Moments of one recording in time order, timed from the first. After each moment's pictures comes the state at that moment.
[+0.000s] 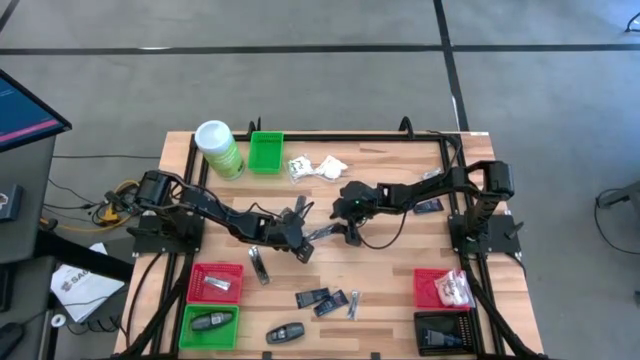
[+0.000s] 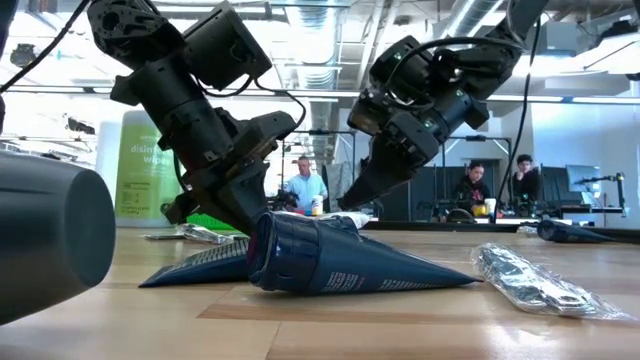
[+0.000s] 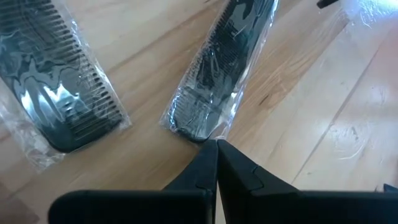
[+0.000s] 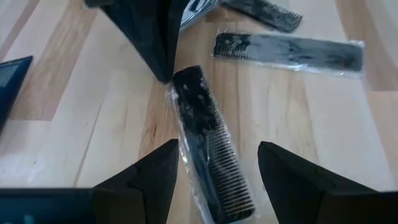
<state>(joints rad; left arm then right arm) -0.16 1.78 0.75 0.08 -0.20 -1.03 -0.12 1.79 0.84 0.20 -0.21 -0.05</state>
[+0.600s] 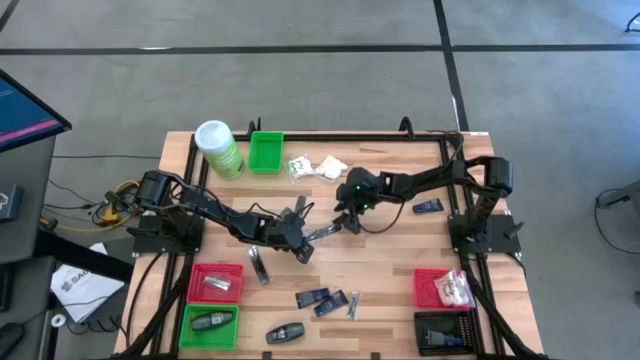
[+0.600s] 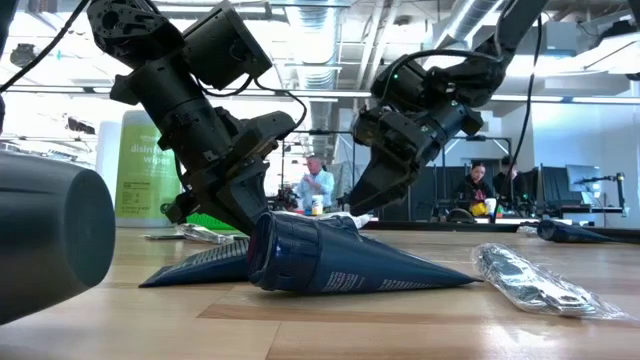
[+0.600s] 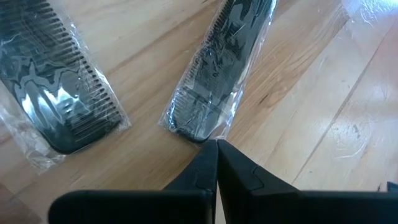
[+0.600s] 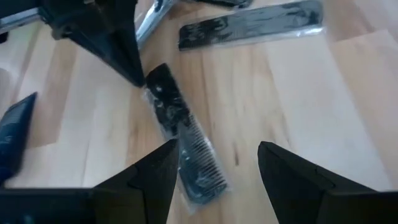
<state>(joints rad) -0.17 1.78 0.75 0.06 -0.21 -1.01 -0.24 1.79 0.84 0.15 -0.36 0.12</state>
